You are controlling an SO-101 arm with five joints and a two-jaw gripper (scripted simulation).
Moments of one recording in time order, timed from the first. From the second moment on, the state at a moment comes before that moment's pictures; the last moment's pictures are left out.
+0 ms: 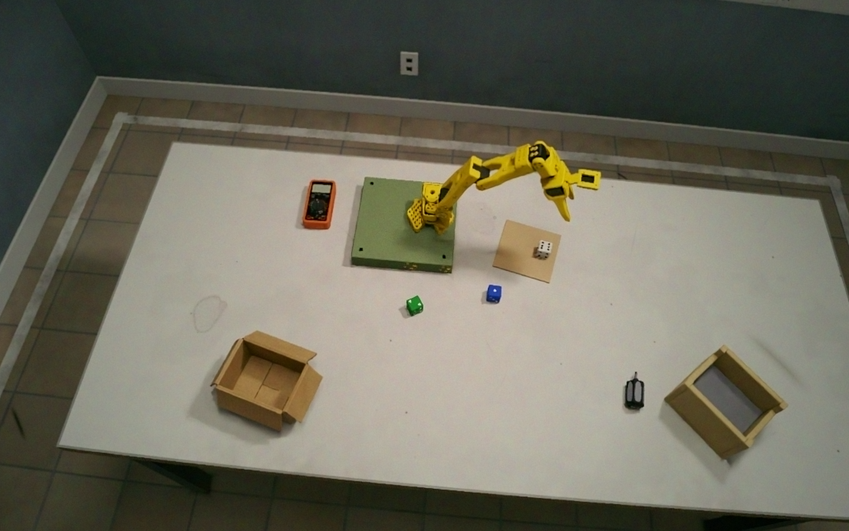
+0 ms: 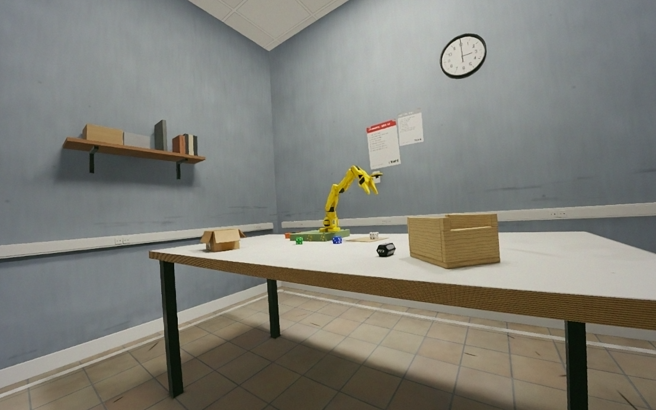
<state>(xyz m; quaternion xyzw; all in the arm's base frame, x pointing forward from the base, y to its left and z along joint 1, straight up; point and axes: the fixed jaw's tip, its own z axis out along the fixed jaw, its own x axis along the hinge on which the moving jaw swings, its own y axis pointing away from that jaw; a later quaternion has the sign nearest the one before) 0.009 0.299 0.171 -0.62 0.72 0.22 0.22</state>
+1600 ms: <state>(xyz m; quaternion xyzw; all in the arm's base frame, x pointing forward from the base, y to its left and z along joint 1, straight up) 0.173 0.193 0.147 -0.75 0.62 -0.01 0.23</state>
